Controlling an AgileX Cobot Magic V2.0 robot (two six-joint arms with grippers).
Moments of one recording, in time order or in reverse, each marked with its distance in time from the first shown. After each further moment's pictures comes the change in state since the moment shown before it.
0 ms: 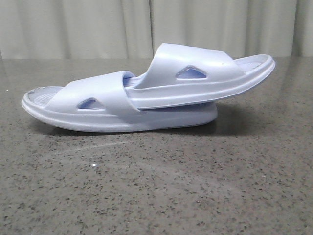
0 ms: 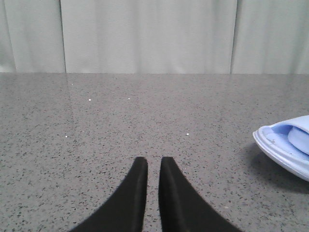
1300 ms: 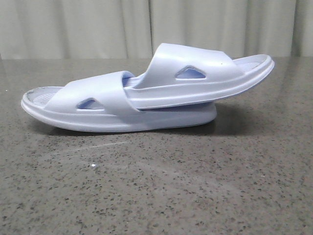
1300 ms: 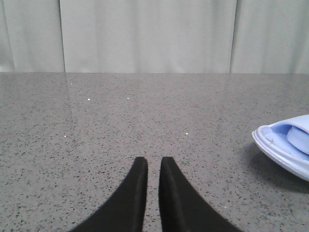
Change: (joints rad) left arm 0.000 0.000 0.000 0.000 0.001 0.000; right arm -0.314 -0.289 0.231 -1.127 0.201 1.238
